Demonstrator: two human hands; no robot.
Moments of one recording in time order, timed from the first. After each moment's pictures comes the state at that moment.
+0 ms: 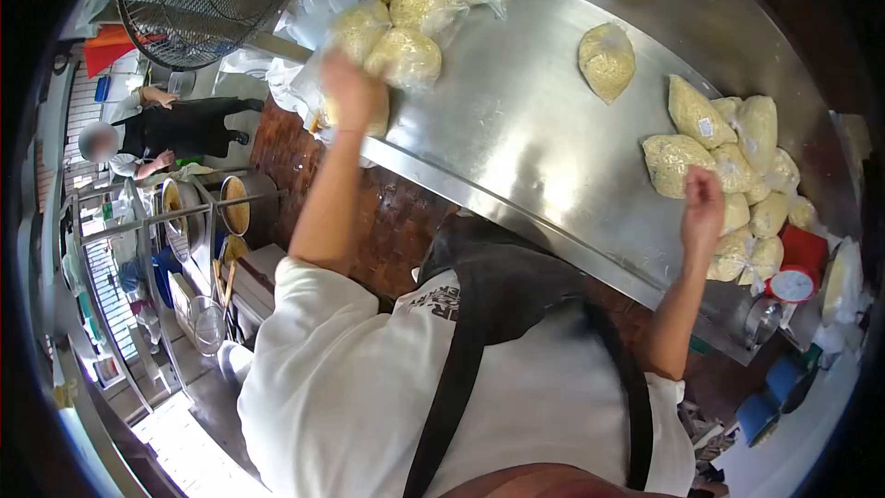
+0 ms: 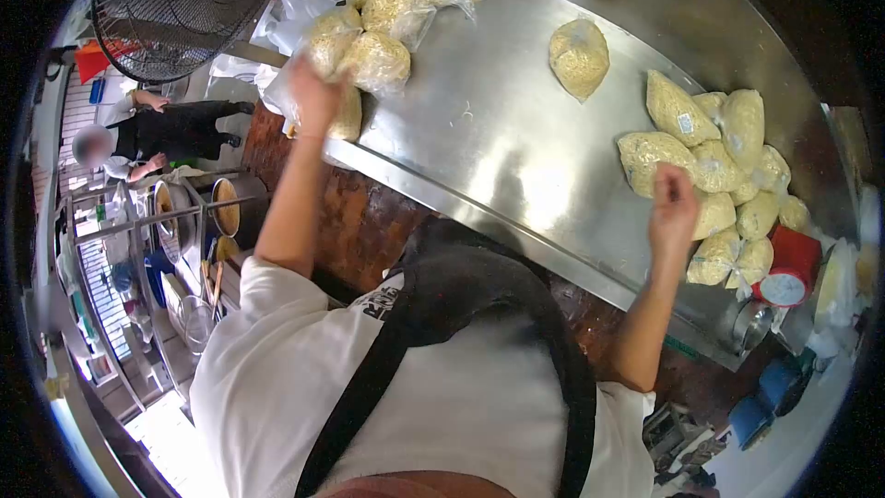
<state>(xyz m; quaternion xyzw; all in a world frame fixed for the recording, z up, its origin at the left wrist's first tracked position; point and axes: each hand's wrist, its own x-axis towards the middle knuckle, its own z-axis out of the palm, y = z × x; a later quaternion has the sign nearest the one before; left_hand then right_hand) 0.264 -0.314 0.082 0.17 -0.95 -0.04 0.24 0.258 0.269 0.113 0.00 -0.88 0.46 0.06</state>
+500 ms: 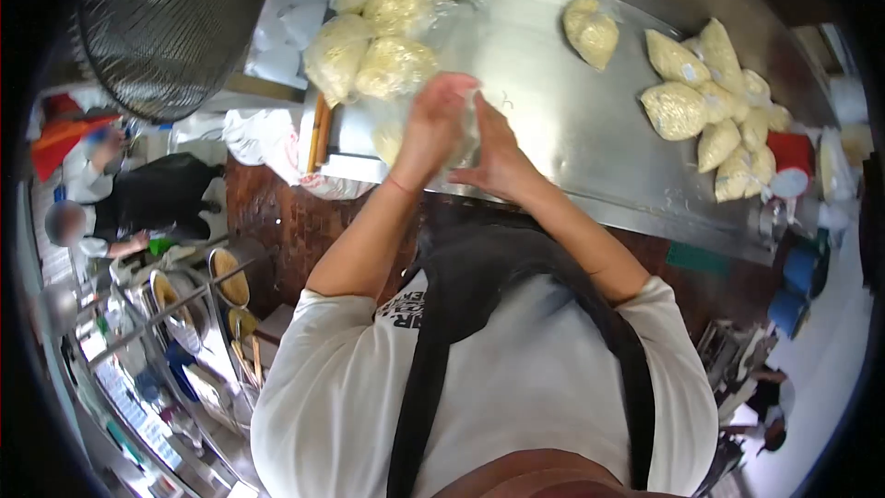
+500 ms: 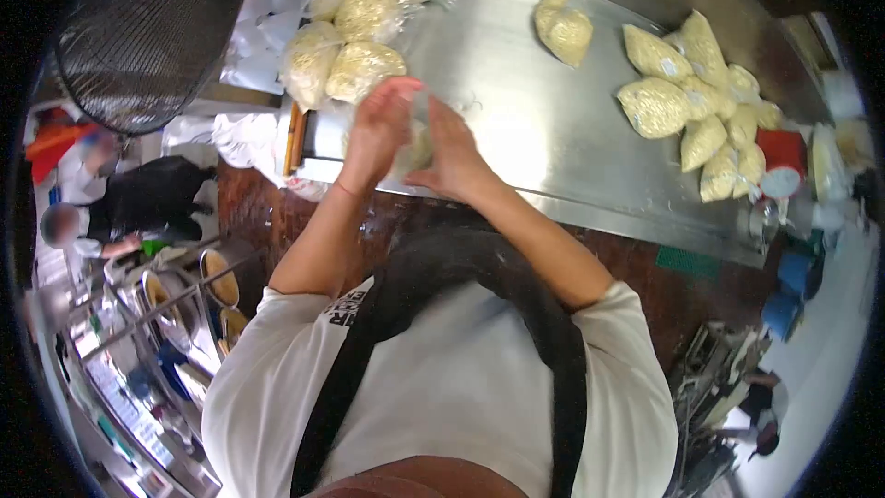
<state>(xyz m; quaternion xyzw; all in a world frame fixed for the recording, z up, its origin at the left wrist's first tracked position) 0.302 -0.267 0.133 0.01 -0.71 -0.70 -0.08 0.324 -0.111 0.087 0.21 -0.88 0.43 -0.04</state>
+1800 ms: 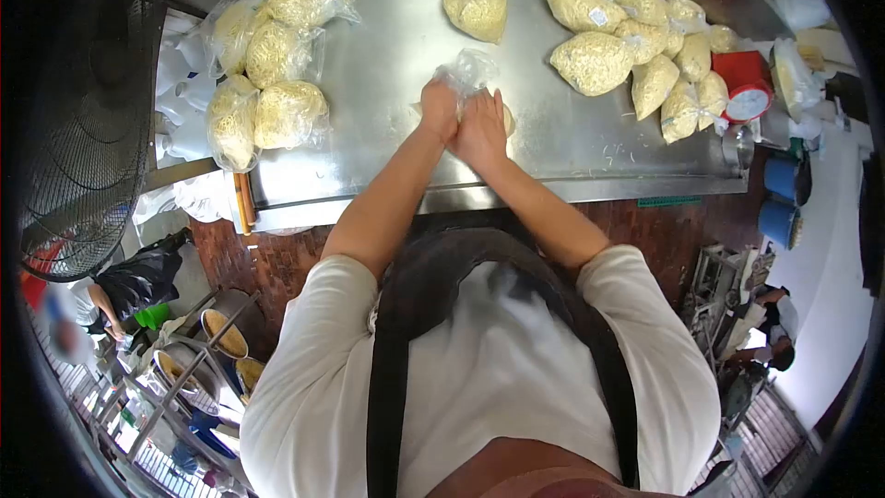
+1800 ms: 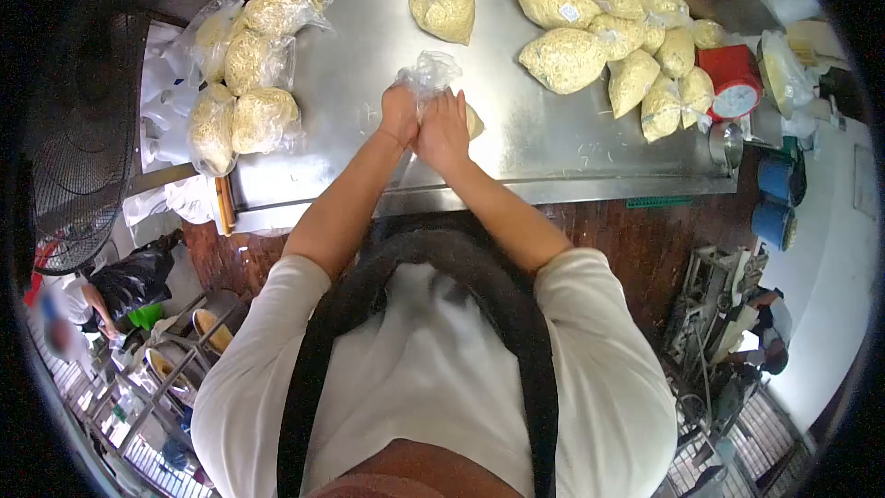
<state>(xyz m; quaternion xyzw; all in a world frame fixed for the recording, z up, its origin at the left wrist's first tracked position) 0.230 -0.069 -0.041 0.20 -0.39 -0.87 -0.20 0.297 0.027 -0.014 0.04 -0.98 0.22 0.01</state>
